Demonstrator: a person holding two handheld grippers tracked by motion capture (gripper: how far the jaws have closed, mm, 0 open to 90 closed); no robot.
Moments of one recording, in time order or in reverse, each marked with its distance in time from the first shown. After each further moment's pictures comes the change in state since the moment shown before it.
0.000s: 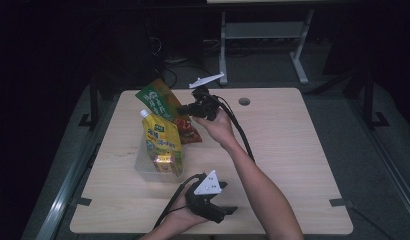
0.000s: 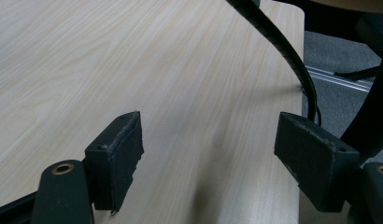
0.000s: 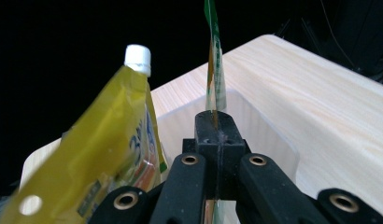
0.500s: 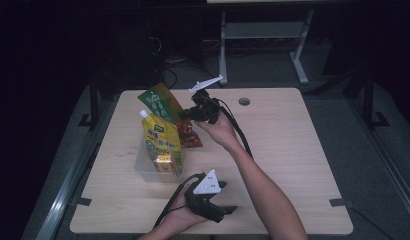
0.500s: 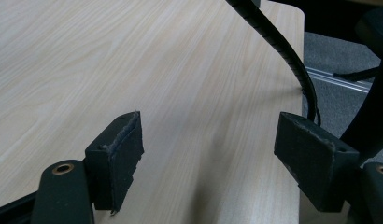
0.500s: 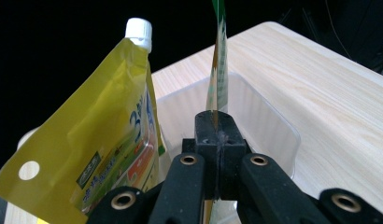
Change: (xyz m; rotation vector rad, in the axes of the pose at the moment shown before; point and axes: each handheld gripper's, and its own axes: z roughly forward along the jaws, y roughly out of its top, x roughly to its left) left arm 0.001 0.000 -0.001 -0.004 -0.002 -0.018; right arm 0.008 -0.002 -0.002 0.058 -0.020 -0.049
